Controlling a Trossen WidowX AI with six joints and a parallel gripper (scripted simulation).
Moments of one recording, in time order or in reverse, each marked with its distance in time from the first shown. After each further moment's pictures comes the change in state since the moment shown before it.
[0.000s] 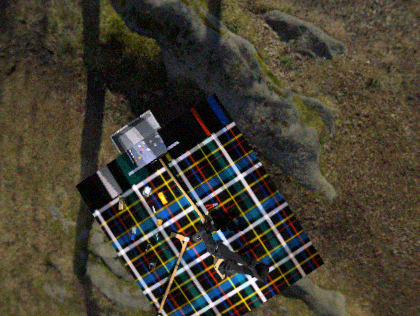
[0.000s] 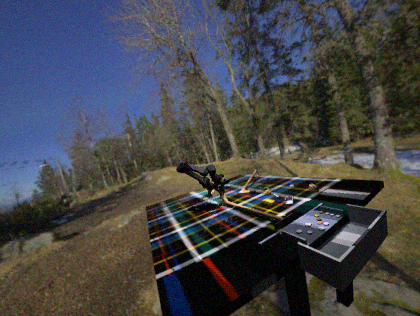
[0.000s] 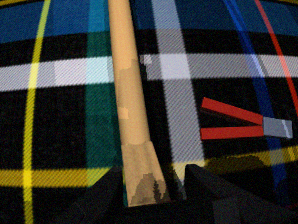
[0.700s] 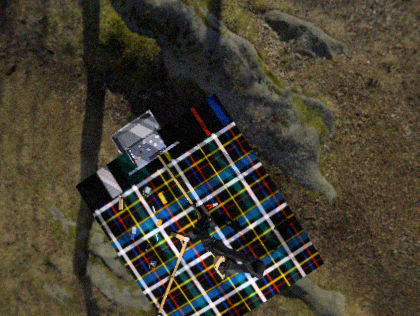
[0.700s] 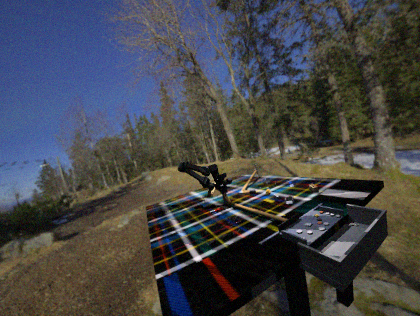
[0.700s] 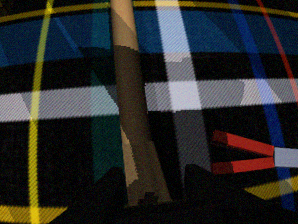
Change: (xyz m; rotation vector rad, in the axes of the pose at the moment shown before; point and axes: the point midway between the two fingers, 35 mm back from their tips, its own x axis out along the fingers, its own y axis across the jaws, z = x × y) arm 0.018 0.007 0.024 0.005 -0.001 -0.007
